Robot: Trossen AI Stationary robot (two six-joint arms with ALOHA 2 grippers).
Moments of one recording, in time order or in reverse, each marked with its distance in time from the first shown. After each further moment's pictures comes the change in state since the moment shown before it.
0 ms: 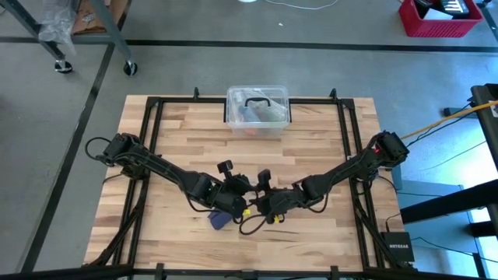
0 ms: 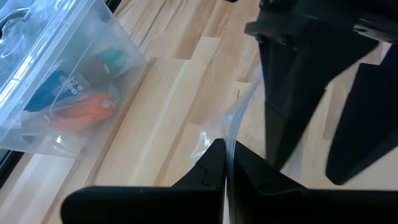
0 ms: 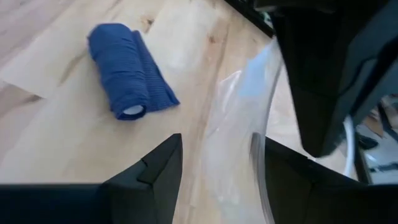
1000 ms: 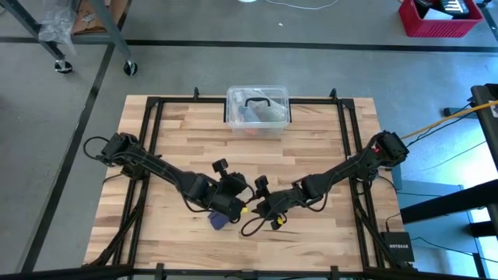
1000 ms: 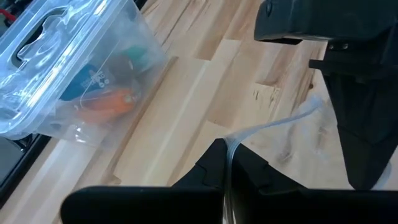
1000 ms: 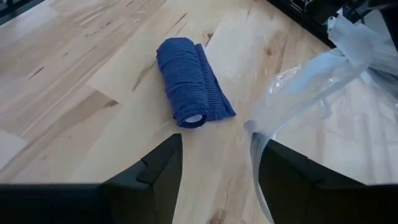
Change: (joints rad) left arm -0.012 -0.022 0.000 -0.066 -0.080 -0.080; right arm 0.000 0.000 0.000 -0.021 -0.244 0.021
